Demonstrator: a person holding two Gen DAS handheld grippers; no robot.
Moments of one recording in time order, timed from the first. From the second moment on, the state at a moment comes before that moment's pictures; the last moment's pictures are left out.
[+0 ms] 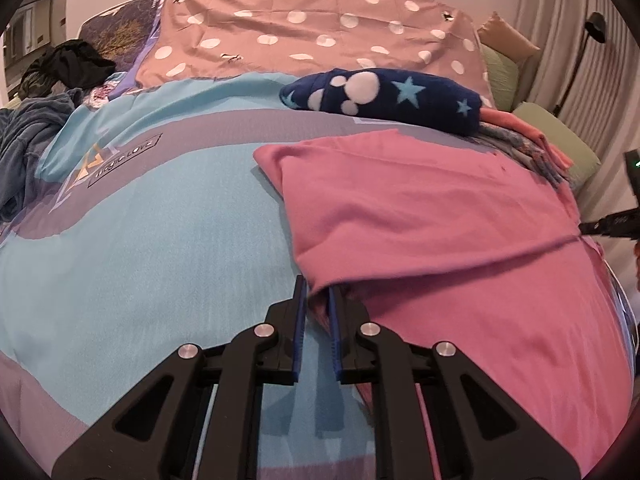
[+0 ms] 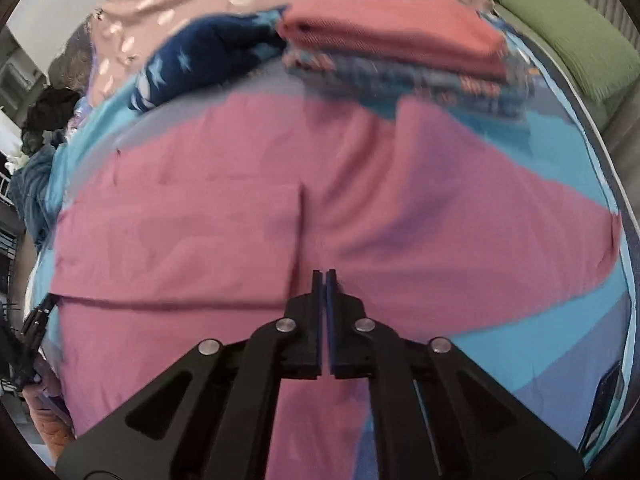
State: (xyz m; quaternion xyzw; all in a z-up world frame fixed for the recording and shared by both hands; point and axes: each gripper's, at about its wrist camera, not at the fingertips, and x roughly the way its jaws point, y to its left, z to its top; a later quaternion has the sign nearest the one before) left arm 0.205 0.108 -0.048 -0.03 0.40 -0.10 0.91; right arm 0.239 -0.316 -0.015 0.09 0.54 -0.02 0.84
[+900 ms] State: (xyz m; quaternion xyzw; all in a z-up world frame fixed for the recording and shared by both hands) left arm 0.217 0.134 -0.065 -0.17 0.41 -0.18 0.88; right arm 0.379 0.148 -0.037 -0.35 0.52 0.28 0.72
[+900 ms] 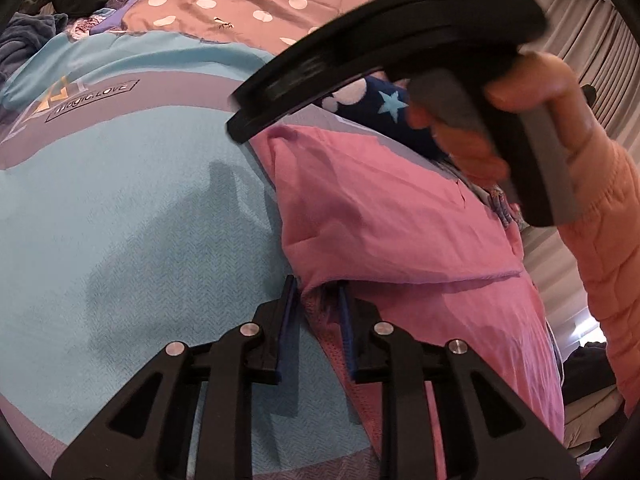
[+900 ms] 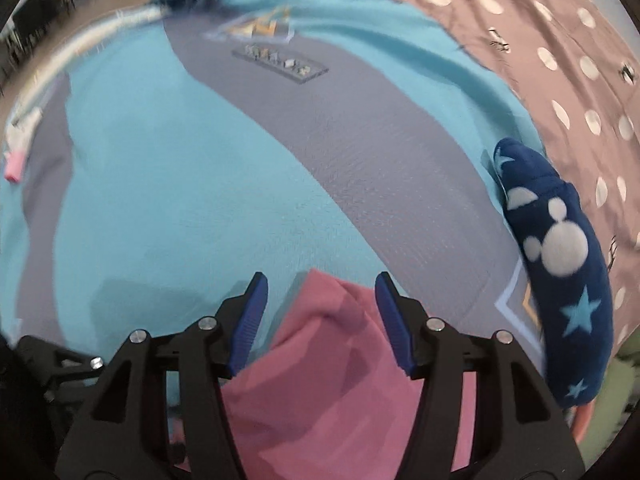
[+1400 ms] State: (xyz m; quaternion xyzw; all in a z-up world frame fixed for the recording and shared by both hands) left arm 0.192 0.110 -0.053 -0.03 0.43 -0.12 0.89; right arm 0.415 0.109 -0.032 -0.19 0.51 0.24 0.80
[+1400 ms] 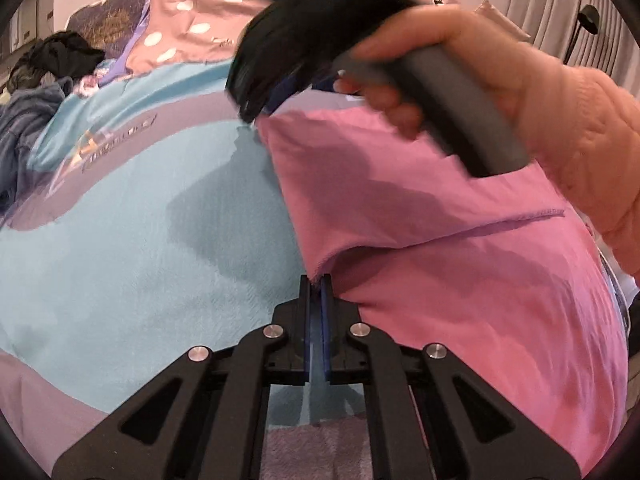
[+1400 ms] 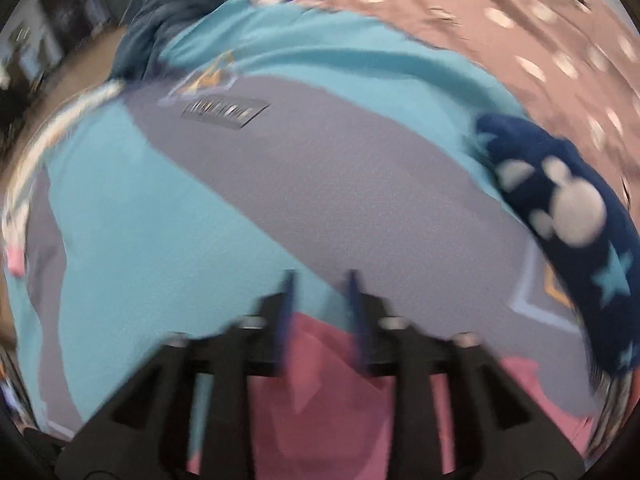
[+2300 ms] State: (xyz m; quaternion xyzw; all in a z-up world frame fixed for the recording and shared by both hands) left arm 0.192 0.138 -0.044 -0.16 0.38 -0.08 0.91; right arm 0.164 -0.334 -0.016 0.24 0.41 -0.03 0.88
